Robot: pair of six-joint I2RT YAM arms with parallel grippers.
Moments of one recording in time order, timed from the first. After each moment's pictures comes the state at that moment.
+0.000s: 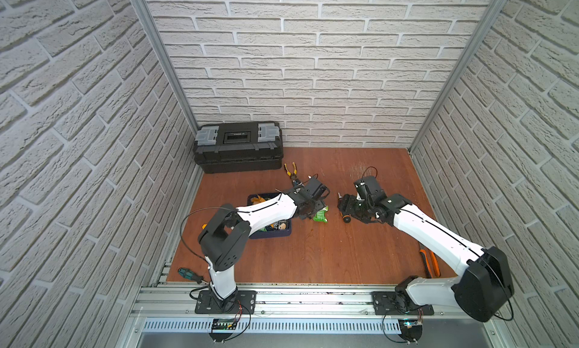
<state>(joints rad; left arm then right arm) -0.83 1.75 1.28 -0.48 -0.16 -1.18 0.45 1.37 1.04 -0.73 0.01 0.81</state>
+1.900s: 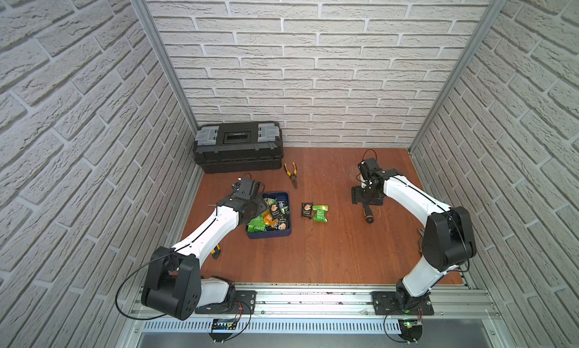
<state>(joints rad) -0.31 1.35 0.88 -0.57 -0.07 -0.87 0.26 1.67 1.30 -0.90 0.07 0.37</state>
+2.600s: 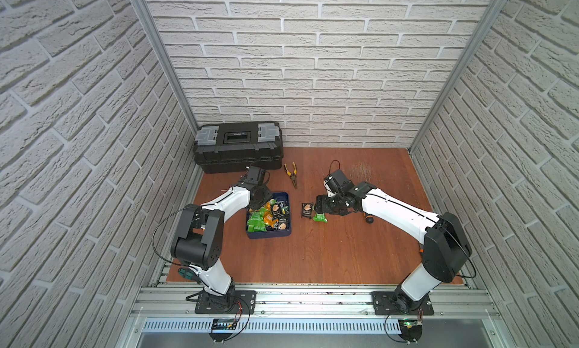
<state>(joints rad) -0.27 1.69 1.05 -0.43 0.02 -0.92 0.60 1.65 1.26 -0.72 -0.07 0.62</state>
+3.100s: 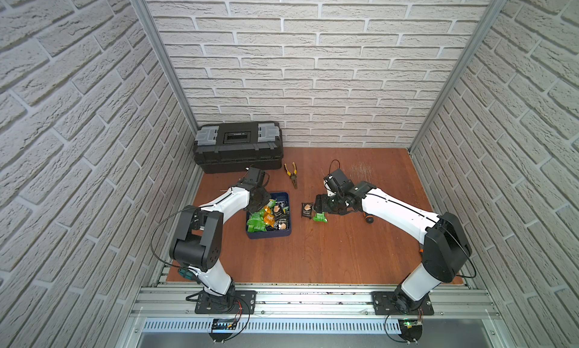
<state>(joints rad) -0.28 1.64 1.04 -0.51 0.00 -0.94 0.60 1.65 1.27 -0.71 -0.07 0.63</state>
